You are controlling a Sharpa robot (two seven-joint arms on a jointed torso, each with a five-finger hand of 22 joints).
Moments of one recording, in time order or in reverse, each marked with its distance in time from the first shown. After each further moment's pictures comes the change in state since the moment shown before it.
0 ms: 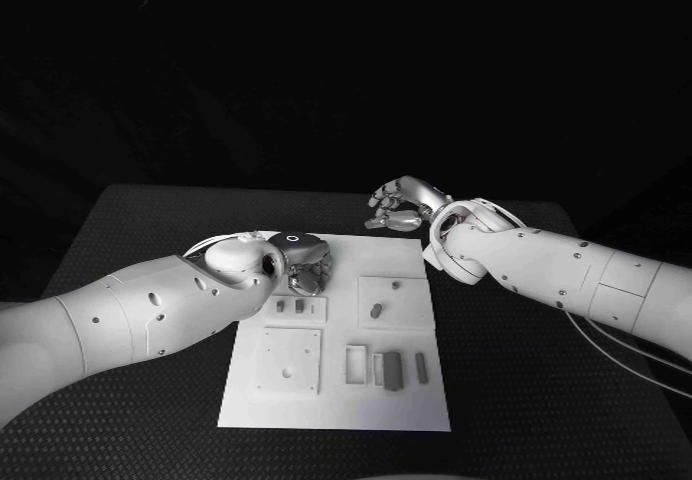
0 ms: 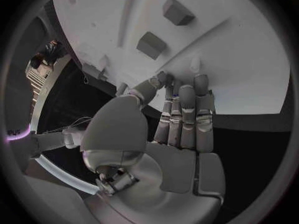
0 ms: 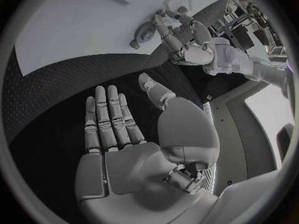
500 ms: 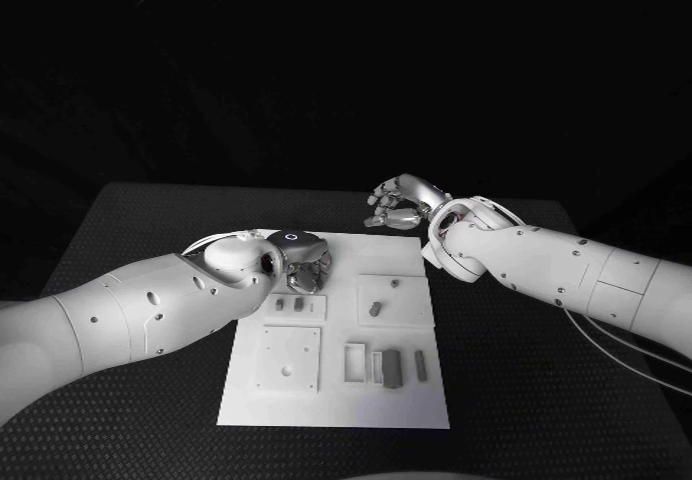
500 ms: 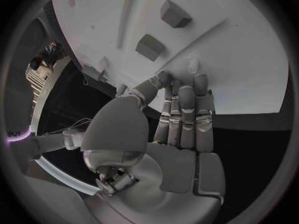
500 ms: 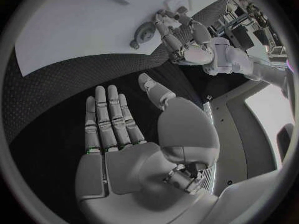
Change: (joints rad) left arm -0.002 -0.001 0.002 0.001 -0.015 0.005 -0.003; left_hand 0.016 0.015 0.000 0.000 0.000 0.018 -0.011 0.012 -0.002 0.016 -0.006 0.003 0.007 0.001 -0.006 0.009 0.001 0.006 0.005 -0.005 0.008 0.000; right arm 0.000 0.001 0.000 -0.001 0.001 0.001 0.000; right_hand 0.000 0.000 0.000 0.000 0.000 -0.003 0.003 0.000 -0.001 0.007 0.000 -0.004 -0.004 0.000 0.000 -0.003 0.002 0.000 0.000 0.000 -0.004 0.001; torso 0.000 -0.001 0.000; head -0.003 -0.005
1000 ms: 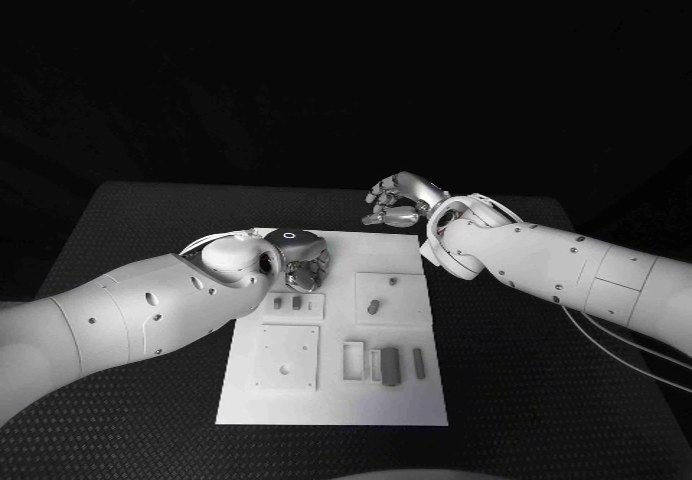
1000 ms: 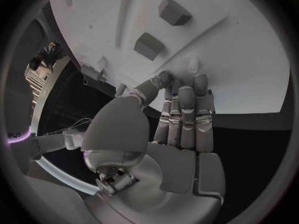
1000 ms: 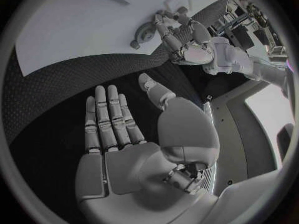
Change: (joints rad) left arm -0.006 0.002 0.003 -0.005 -0.005 -0.015 0.002; left_hand 0.008 0.008 0.000 0.000 -0.004 0.011 -0.003 0.005 -0.002 0.016 -0.006 0.003 0.000 0.008 -0.008 0.008 0.000 0.000 0.006 -0.006 0.011 0.000; right arm 0.000 -0.002 0.000 0.001 0.001 0.000 0.000; right_hand 0.000 0.000 -0.003 0.003 0.000 0.000 0.000 0.000 -0.001 0.000 0.000 0.000 -0.004 0.007 0.000 -0.004 0.001 0.000 0.000 0.000 0.000 0.001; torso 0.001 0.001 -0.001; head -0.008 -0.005
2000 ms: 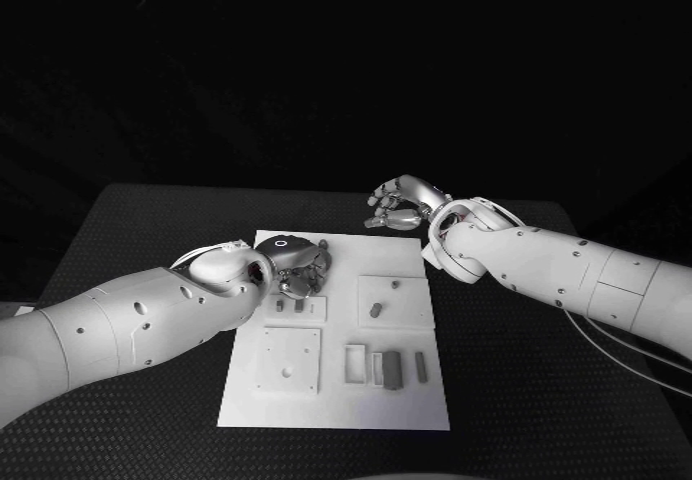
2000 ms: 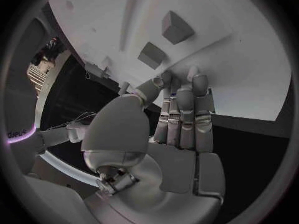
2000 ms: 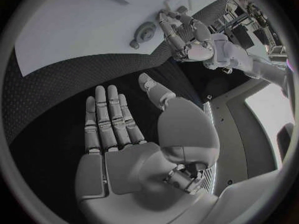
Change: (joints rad) left arm -0.020 -0.045 -0.008 0.015 0.062 -0.092 0.064; left_hand 0.005 0.024 0.031 -0.001 -0.004 0.045 -0.023 0.027 0.008 0.058 -0.026 -0.007 0.009 0.062 -0.029 0.016 -0.010 -0.017 0.051 -0.030 0.024 0.003; right arm 0.000 0.001 0.000 -0.001 0.003 0.000 0.000; right_hand 0.000 0.000 0.000 0.000 0.000 -0.004 -0.004 0.000 -0.001 0.000 0.000 -0.004 -0.004 0.000 0.000 -0.008 0.003 0.000 0.004 0.003 -0.004 0.001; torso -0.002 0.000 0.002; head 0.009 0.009
